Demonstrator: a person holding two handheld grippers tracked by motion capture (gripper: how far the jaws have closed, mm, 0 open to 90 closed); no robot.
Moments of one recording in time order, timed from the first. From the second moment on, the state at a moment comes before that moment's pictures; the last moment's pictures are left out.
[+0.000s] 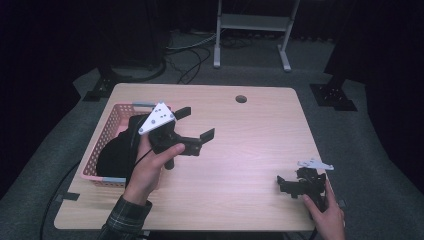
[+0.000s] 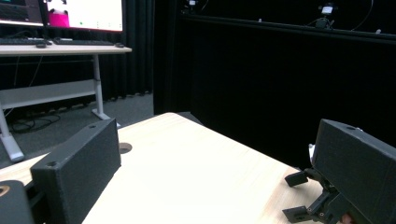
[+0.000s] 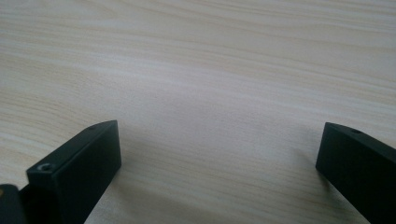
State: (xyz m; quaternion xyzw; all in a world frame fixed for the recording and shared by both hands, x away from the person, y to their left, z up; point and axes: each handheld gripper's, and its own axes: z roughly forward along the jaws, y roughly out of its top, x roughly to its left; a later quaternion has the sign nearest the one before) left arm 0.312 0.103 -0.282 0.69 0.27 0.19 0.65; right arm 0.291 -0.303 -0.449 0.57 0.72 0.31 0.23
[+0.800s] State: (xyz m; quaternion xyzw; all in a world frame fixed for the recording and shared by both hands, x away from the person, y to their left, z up) left arm 0.312 0.128 -0.278 0.68 0.28 0.21 0.64; right arm 0.291 -0.303 -0.449 0.57 0.72 0.31 0.23
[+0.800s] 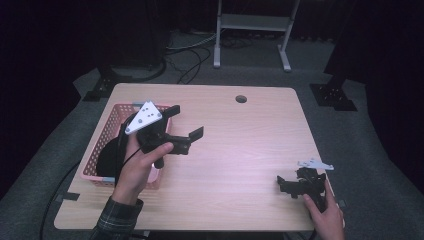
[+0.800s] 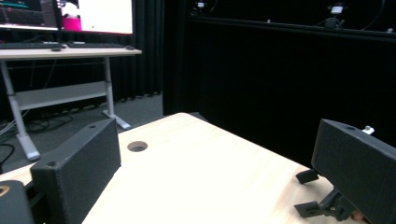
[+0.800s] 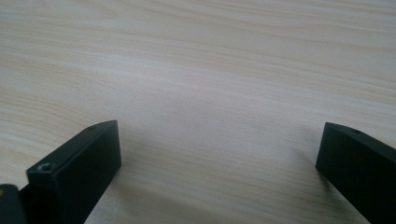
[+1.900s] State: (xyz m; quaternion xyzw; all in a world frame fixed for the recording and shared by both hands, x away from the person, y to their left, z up) left arm 0.321 0.187 -0.278 0.67 0.31 0.23 0.63; right arm 0.291 -0.303 -0.449 0.57 0.72 0.31 0.23
